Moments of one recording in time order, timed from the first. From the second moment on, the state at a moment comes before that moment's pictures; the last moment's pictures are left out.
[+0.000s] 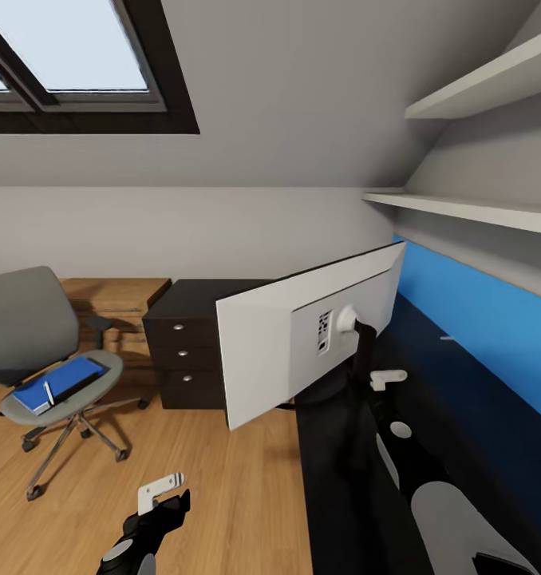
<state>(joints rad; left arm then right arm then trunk) -0.05 -0.11 0.03 -1.31 0.23 0.39 0.27 -0.71 0.03 -0.25 -0.56 0.32 -0.30 0.02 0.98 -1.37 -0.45</state>
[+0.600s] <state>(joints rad) -0.05 -0.11 0.03 -1.31 0.23 0.39 0.27 -0.71 0.03 -0.25 -0.57 0.32 -0.30 0.02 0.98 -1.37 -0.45</state>
